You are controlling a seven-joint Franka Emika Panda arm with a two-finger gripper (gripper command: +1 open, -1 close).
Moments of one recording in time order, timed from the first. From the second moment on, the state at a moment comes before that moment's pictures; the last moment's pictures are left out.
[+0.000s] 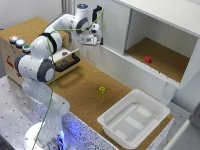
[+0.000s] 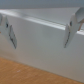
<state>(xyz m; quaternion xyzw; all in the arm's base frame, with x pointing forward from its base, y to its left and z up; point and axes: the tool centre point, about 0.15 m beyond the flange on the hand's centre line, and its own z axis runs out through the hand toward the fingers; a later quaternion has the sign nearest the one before) 0.468 0.000 0.485 0.98 0.14 0.13 0.05</state>
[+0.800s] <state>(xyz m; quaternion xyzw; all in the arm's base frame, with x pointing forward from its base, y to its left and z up) 0.606 -0.204 0.509 0.97 -0.04 0.24 0.08</state>
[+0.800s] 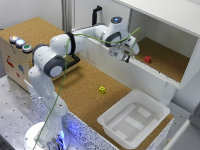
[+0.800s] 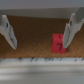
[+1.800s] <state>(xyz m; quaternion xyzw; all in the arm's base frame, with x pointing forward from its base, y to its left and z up) 0.657 -0.247 0.475 0.97 -0.09 0.22 0.05</state>
